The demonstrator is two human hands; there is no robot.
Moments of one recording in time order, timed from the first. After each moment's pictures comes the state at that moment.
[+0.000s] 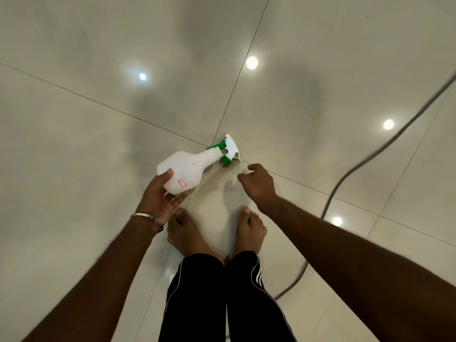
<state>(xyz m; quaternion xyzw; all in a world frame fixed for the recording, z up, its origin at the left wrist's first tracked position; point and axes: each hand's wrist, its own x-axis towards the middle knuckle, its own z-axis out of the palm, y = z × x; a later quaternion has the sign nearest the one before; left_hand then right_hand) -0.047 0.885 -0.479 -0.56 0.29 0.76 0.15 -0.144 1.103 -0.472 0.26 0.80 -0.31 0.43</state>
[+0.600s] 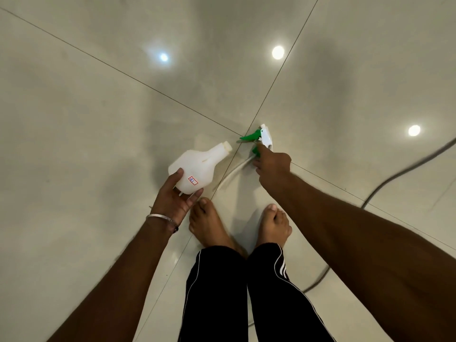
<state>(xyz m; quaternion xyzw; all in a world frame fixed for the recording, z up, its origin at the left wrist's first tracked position) 0.001 0.860 -0.495 -0.60 0.21 0.76 0.09 -0.157 1.041 -0.524 0.51 0.65 -0.43 0.36</state>
